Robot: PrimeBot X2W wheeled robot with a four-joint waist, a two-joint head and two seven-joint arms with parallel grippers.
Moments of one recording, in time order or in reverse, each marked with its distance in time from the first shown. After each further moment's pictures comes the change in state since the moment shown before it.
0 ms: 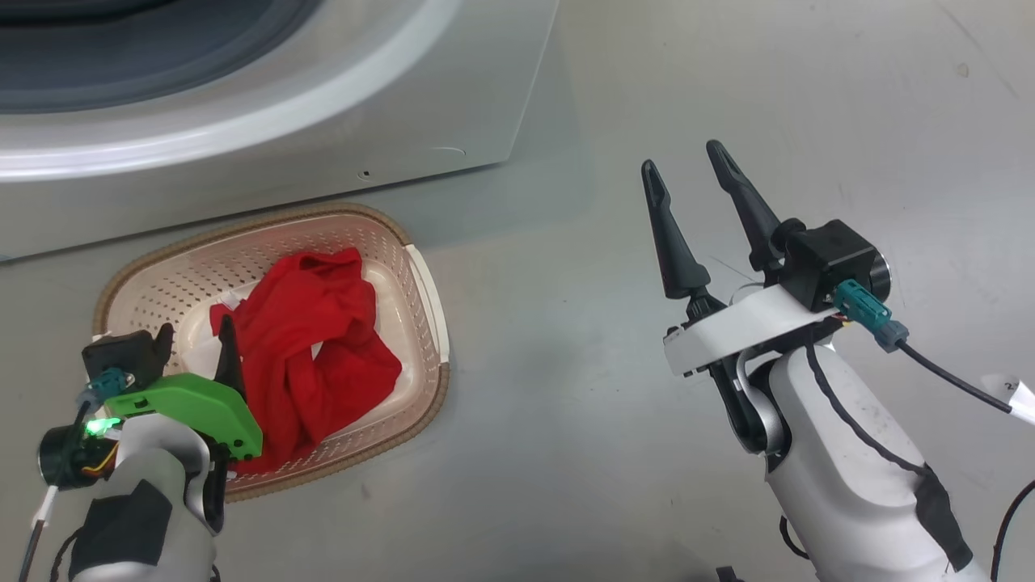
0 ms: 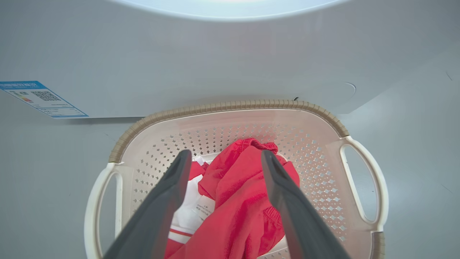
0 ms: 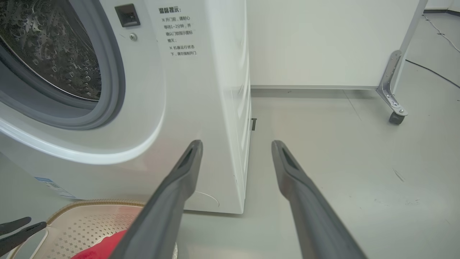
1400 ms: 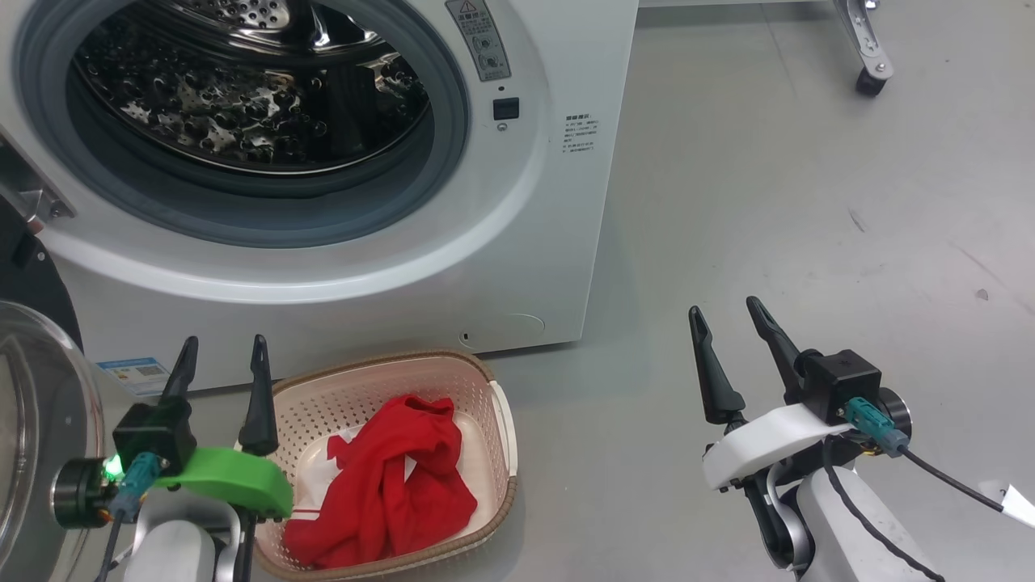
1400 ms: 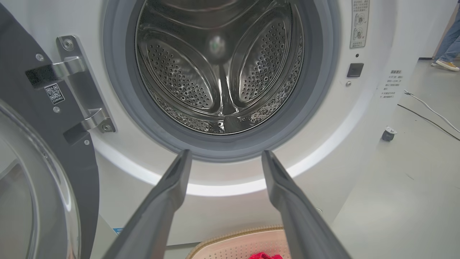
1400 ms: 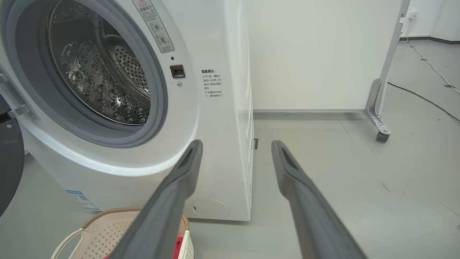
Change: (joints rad) left arm 0.322 -0.016 0.008 -0.565 0.119 0.055 -0.017; right arm 0.246 0.001 -0.092 0.074 -0.027 0.004 0.000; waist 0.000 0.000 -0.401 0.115
